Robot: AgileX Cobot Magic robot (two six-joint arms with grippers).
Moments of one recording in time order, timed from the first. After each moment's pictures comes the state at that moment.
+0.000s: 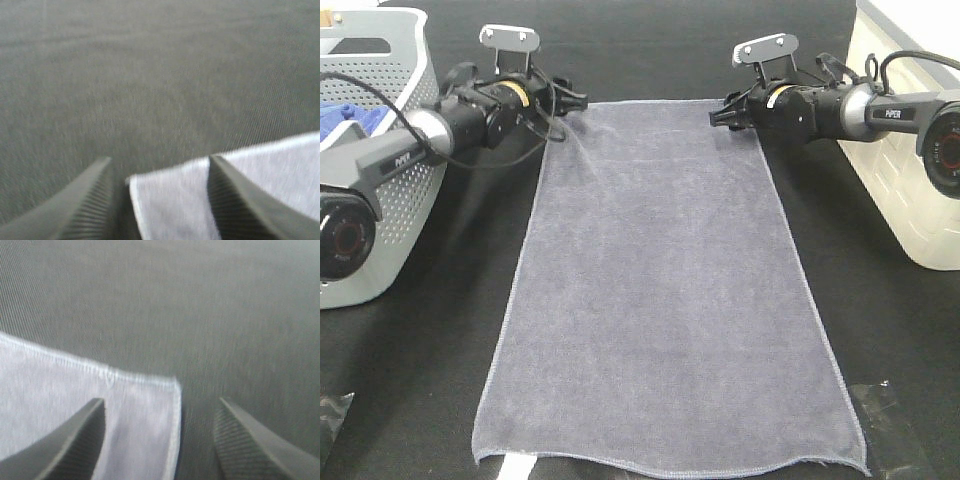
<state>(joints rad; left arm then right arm) -0.24 2.93 -2.56 0.26 -0.03 -0.30 0.19 2.70 -2.10 -0.09 -0.15 -0.04</state>
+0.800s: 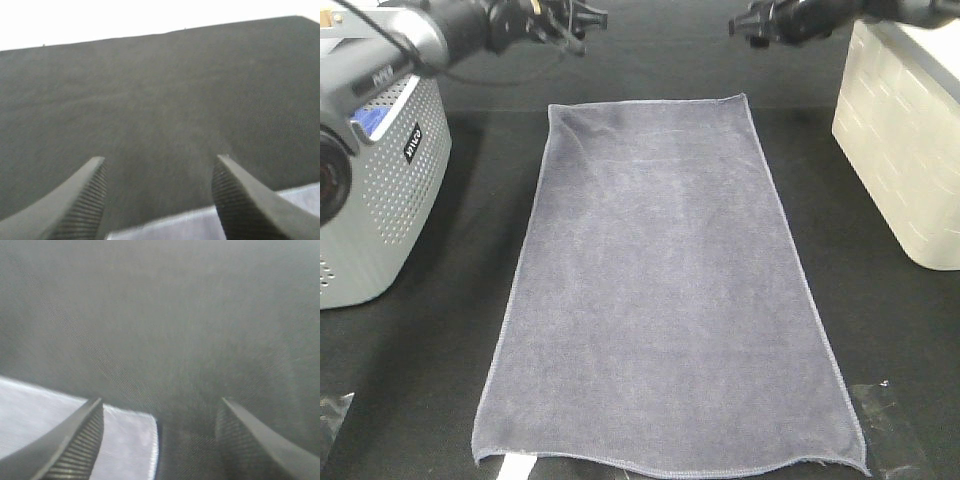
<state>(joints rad) -0.32 2.69 -2.56 0.26 0.26 -0.30 0.19 2.40 -2.10 0.01 0.25 -0.03</state>
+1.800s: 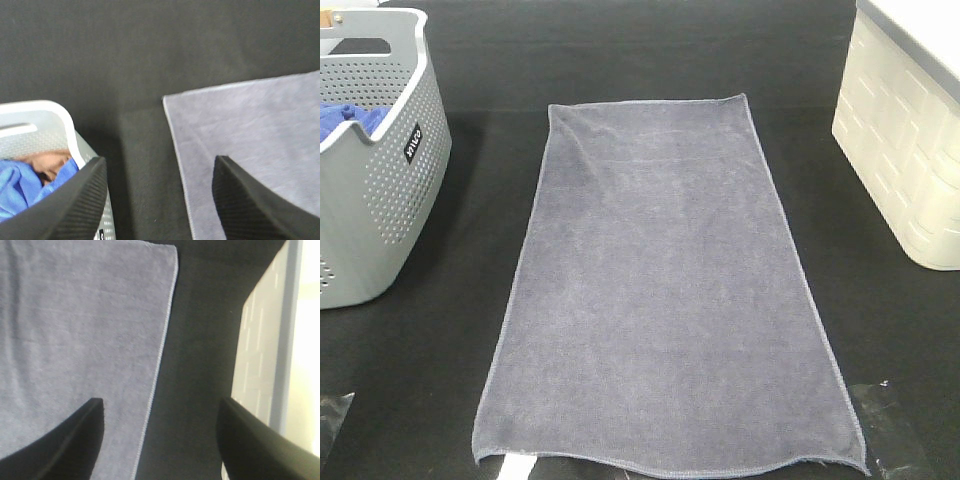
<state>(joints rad) -0.34 2.16 -2.56 0.18 1.21 -0.17 0.19 1.97 -2.10 0.07 1.21 -0.03</state>
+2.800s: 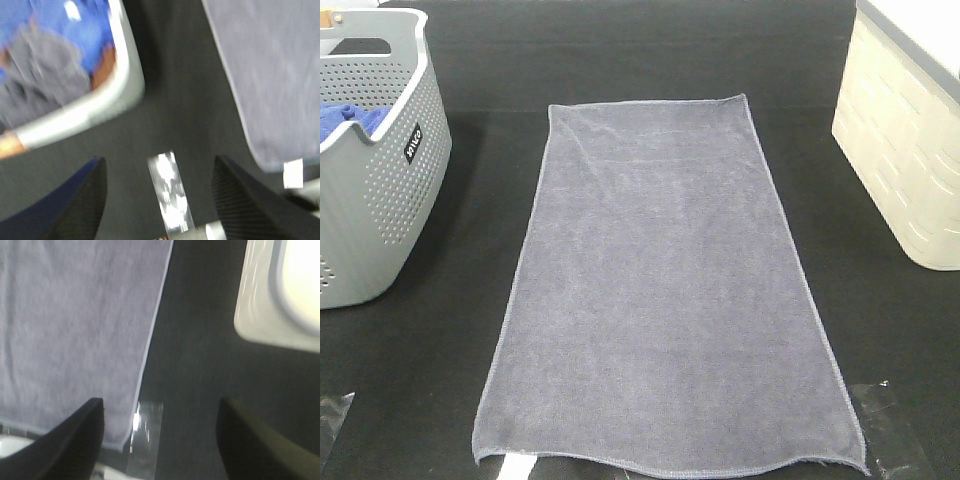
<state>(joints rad) -0.36 1.19 -1.17 0.10 1.22 -0.08 0.19 1.23 -1.26 0.10 1.22 -0.04</state>
